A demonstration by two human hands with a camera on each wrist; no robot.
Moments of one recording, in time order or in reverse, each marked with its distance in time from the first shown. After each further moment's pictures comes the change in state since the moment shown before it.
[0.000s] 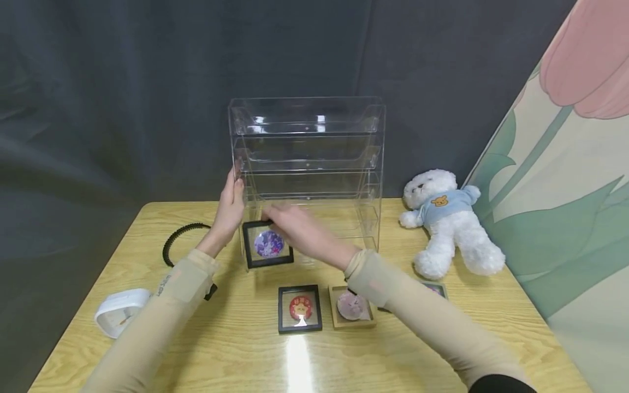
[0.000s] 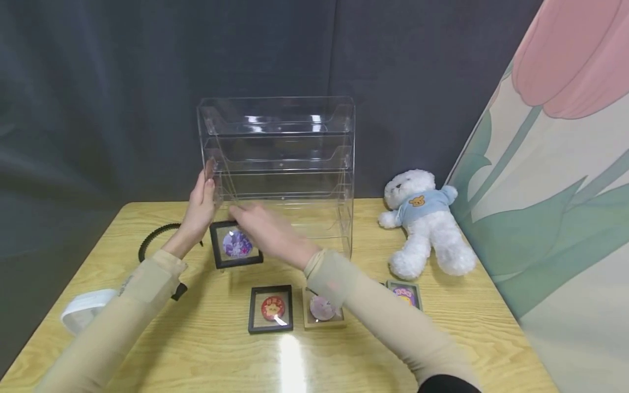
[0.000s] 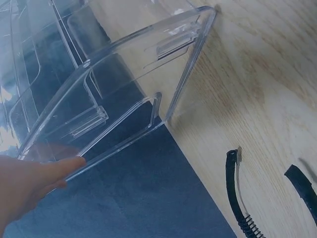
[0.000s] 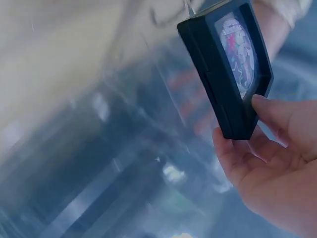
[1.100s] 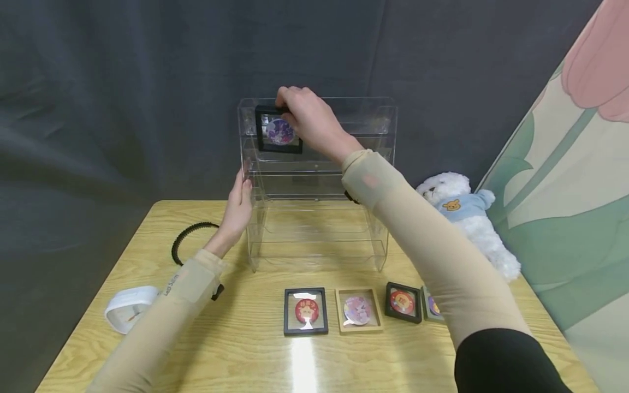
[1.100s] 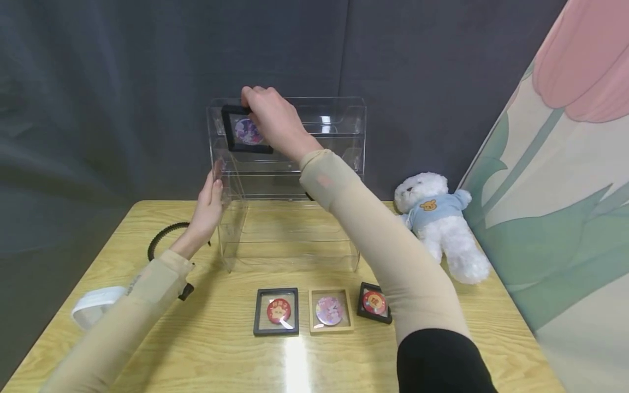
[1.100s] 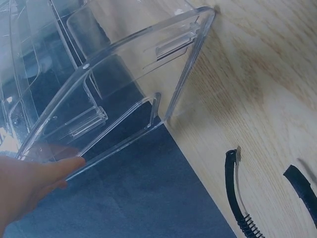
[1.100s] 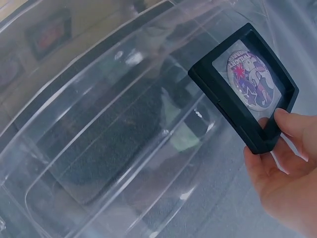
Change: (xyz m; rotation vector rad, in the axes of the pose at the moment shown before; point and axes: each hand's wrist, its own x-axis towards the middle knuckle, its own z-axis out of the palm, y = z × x) left_hand -0.006 0.002 0.004 0.007 -0.016 0.009; right_hand 0.102 0.062 -0.117 -0.130 0.147 0.196
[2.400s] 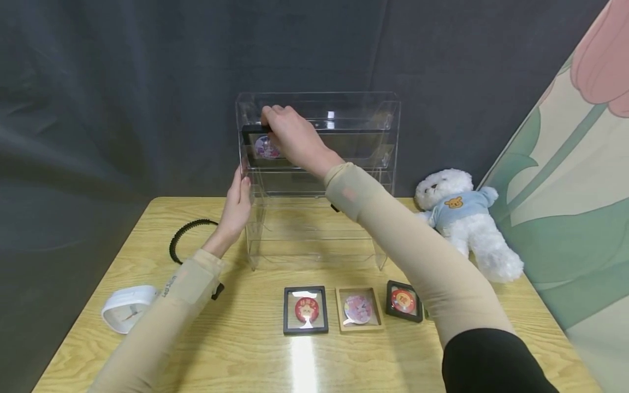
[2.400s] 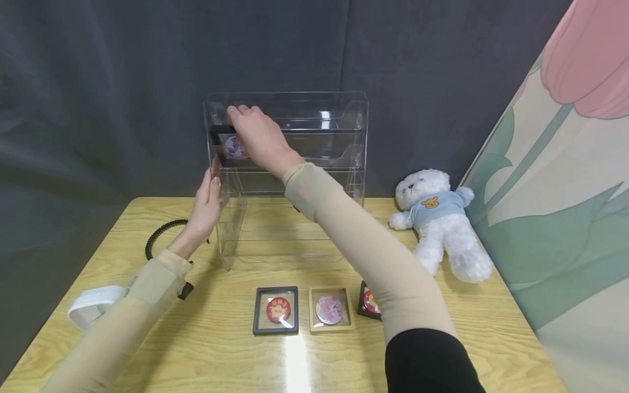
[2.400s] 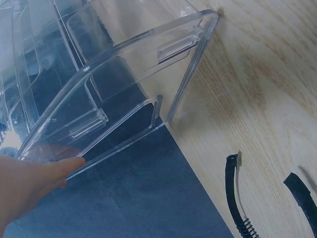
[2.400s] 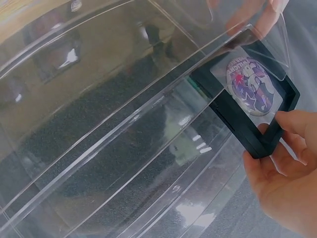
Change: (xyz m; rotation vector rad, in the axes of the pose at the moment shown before) left_hand -0.007 0.005 0.002 -0.034 0.012 -0.011; right_hand -0.006 -0.020 0.041 -0.074 -0.040 -0.042
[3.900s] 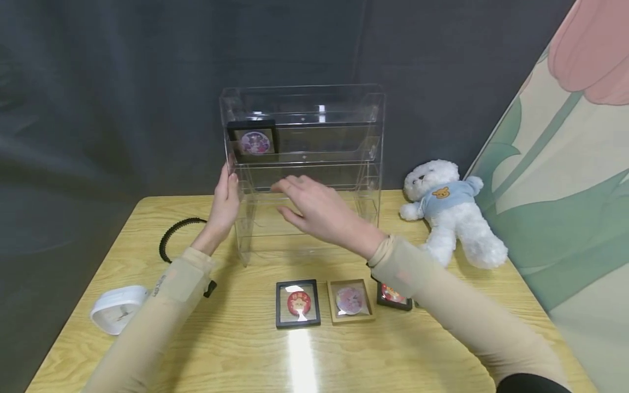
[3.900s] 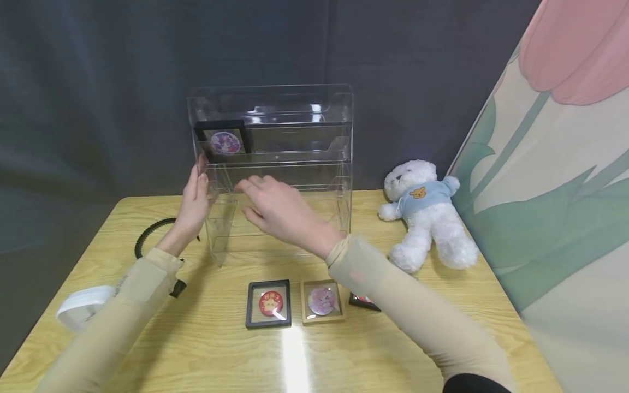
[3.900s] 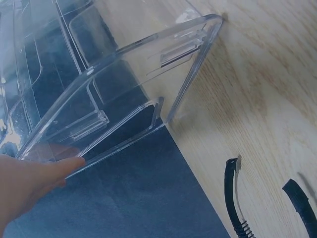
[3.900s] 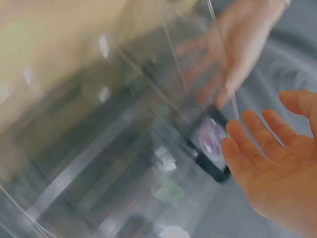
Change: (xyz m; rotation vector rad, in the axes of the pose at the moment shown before) left_hand 0.002 -0.001 -0.012 -0.006 -0.004 0.010; right_hand -0.135 -0.033 0.012 0.110 -0.028 -0.091
